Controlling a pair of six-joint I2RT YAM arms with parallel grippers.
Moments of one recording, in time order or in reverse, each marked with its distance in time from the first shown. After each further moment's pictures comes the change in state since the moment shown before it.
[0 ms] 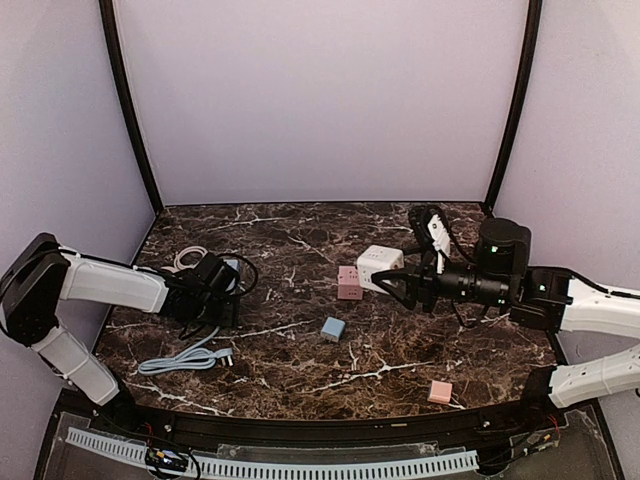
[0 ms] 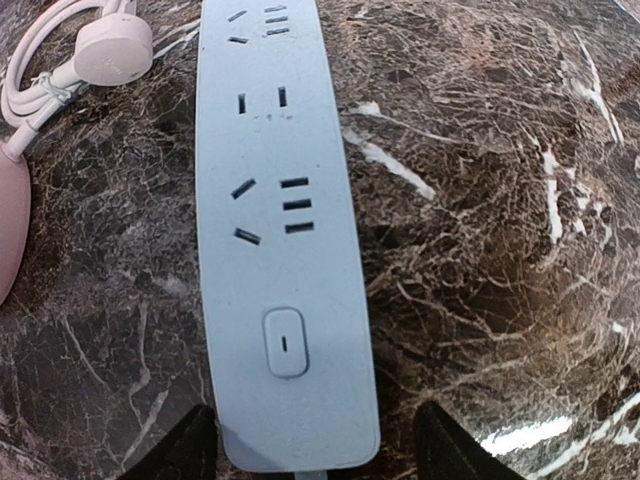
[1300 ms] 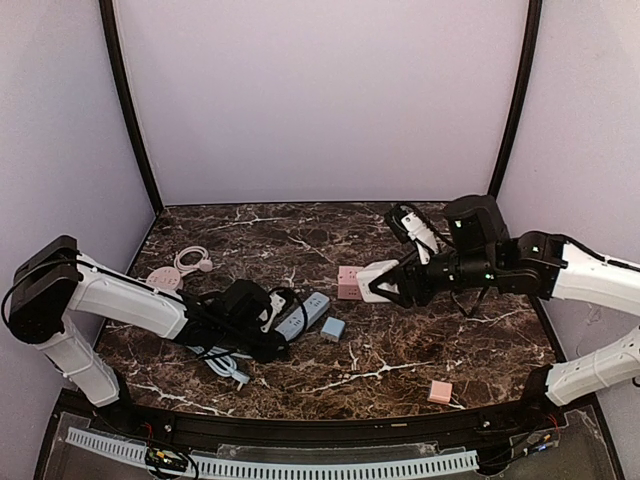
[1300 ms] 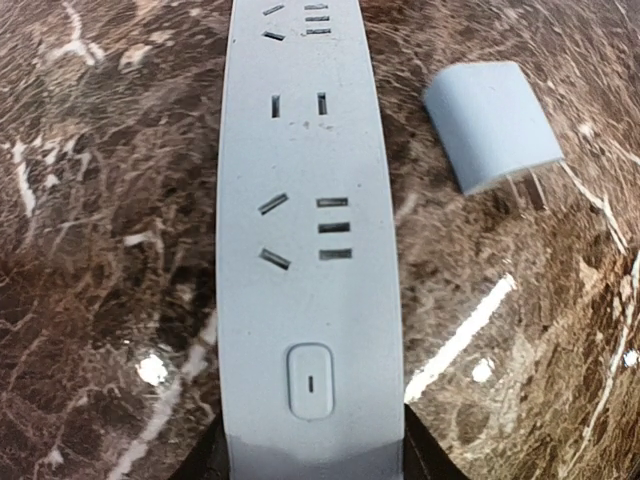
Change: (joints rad) left arm -0.275 0.070 -0.006 0.212 0.293 0.240; right arm 0.000 0.137 0.256 -0.468 0.035 0.118
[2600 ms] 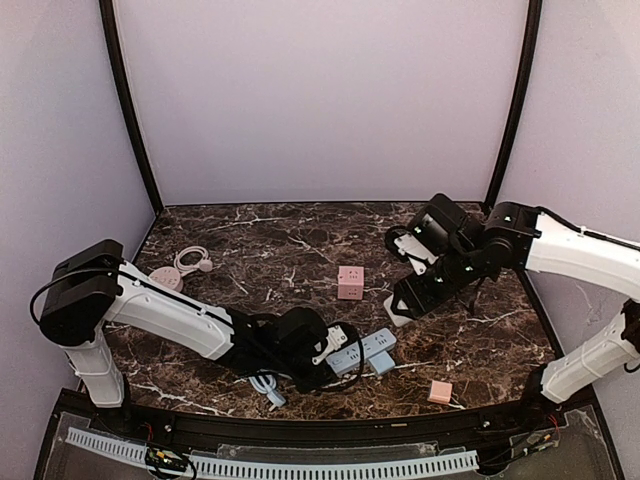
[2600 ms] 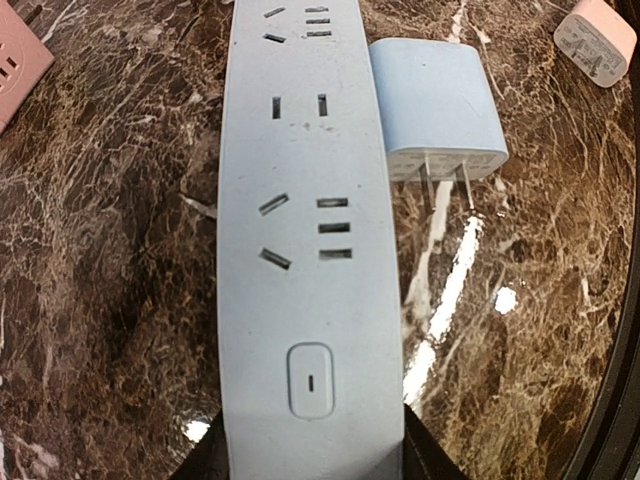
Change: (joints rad) left arm -0.270 0.220 0.239 -0.003 0.021 0.172; right arm 0.017 0.215 0.264 -0.568 0.179 0.130
